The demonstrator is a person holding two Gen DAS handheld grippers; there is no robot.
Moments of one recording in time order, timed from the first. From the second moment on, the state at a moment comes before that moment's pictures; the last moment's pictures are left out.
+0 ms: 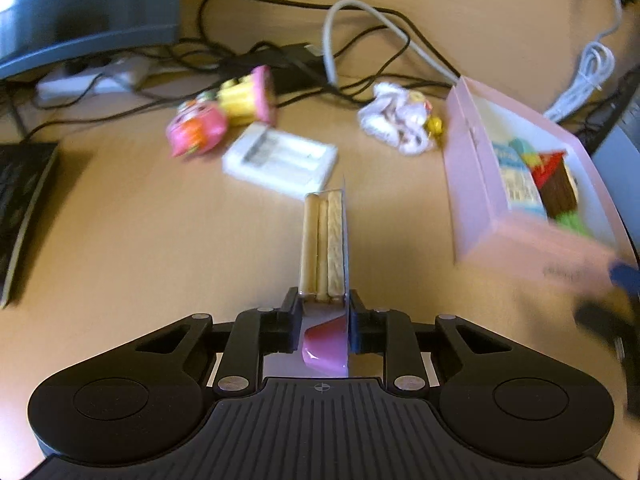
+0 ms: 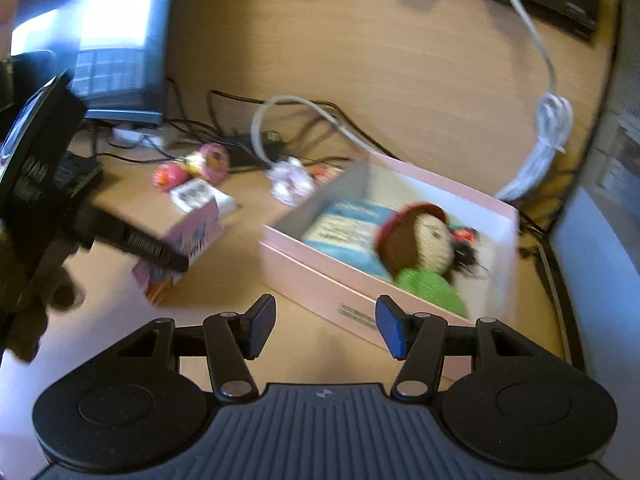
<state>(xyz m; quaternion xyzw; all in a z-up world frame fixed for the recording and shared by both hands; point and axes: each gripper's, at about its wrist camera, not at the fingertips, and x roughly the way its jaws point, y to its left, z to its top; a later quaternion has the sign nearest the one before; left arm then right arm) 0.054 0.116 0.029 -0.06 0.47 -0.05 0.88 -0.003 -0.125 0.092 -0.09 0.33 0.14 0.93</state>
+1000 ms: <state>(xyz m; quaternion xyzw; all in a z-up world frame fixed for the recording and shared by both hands) -0.054 0.262 0.029 -0.12 0.47 -0.05 0.87 0.187 0.124 0.045 -0.15 0.34 0.16 0.91</state>
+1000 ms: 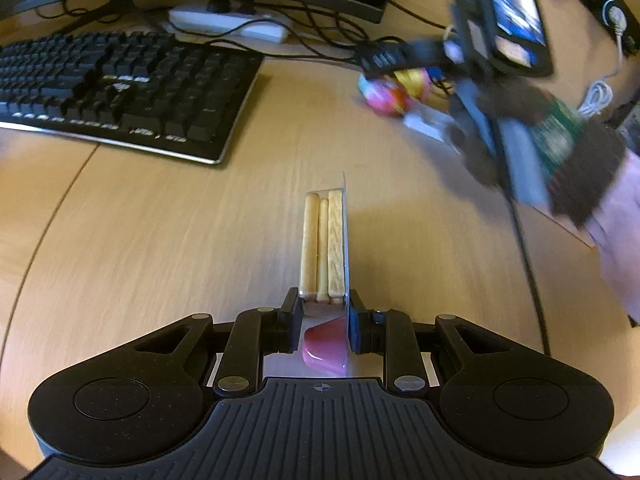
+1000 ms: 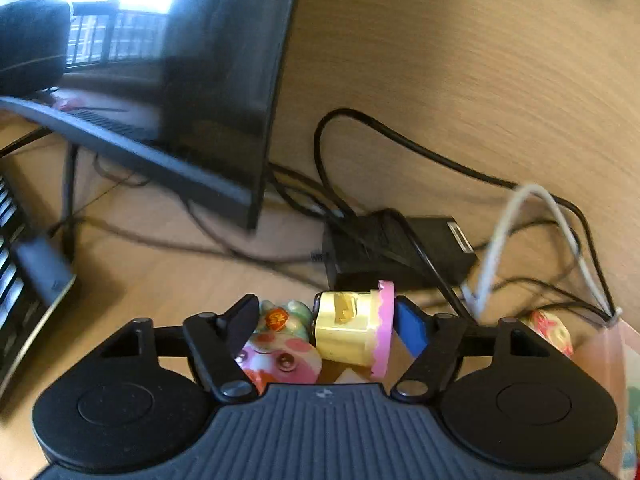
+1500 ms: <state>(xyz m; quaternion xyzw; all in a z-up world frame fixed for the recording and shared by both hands) -0.028 0.247 0.021 -0.14 0.46 -0.12 0.87 0.217 0.007 0.091 -0.11 0.40 0.05 0.91</state>
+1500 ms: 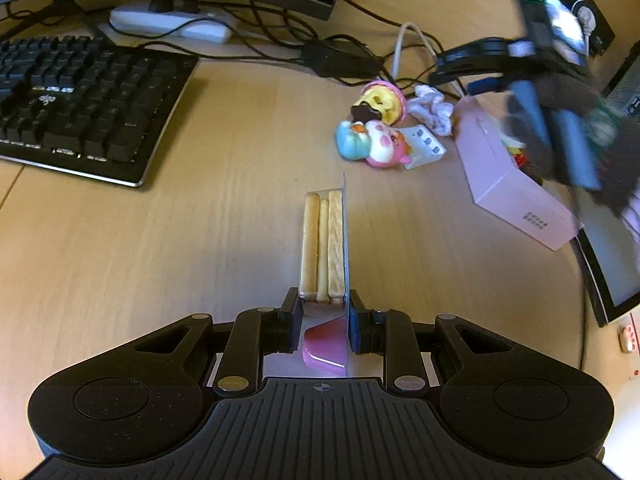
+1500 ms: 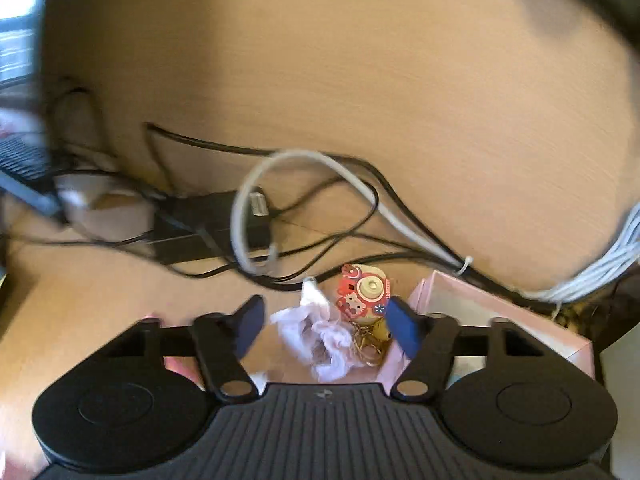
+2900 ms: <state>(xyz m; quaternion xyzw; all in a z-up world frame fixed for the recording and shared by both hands) -0.022 0.136 0.026 -0.09 0.49 -0.16 0.85 -0.017 -0.138 0.056 -0.05 0.38 0.05 0.92</state>
